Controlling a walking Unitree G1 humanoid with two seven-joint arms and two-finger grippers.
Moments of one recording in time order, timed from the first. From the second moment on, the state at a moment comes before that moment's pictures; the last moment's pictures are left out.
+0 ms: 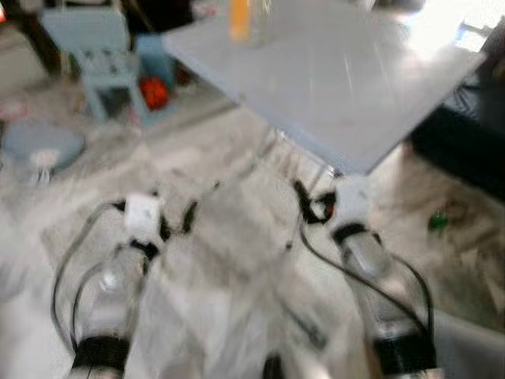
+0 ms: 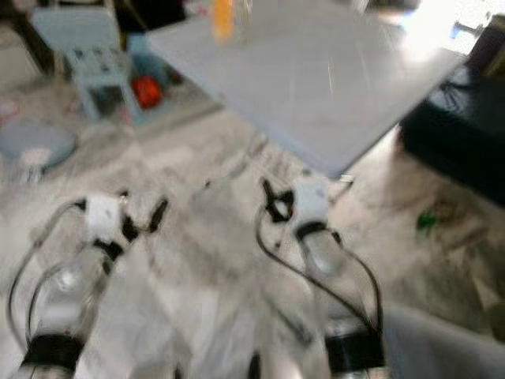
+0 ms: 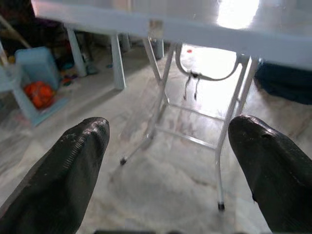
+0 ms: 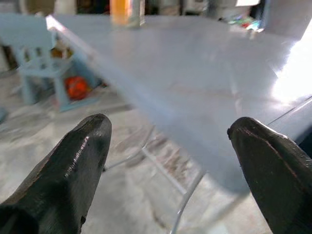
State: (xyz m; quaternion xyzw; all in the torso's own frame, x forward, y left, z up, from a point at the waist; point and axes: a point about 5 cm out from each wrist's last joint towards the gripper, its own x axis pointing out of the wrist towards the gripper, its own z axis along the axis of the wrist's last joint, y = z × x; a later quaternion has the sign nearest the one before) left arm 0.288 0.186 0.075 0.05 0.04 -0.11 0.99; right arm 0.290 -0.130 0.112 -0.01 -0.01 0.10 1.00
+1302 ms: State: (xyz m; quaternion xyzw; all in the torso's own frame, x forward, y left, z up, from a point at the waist) left arm 0.298 0.200 0.084 0.06 0.01 -0.08 0.99; right arm 0.285 -0.106 0.115 0.00 -0.03 0.16 0.99
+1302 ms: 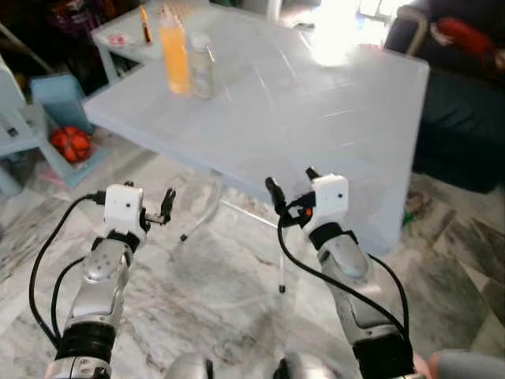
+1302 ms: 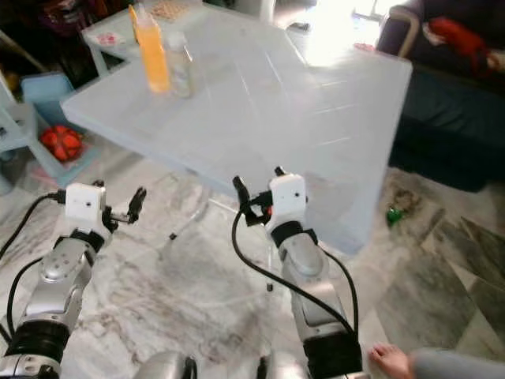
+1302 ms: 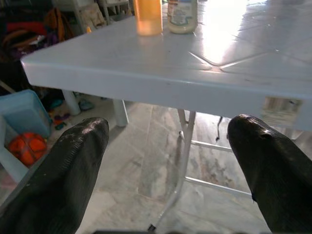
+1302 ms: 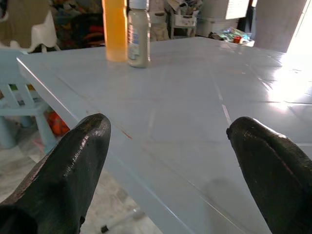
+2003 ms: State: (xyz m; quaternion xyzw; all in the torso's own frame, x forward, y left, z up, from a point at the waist) left arm 0.302 0.192 0.086 0.05 0.00 -0.09 0.99; right arm 0.292 -0.126 0.123 -0.02 -0.06 0.11 0.99
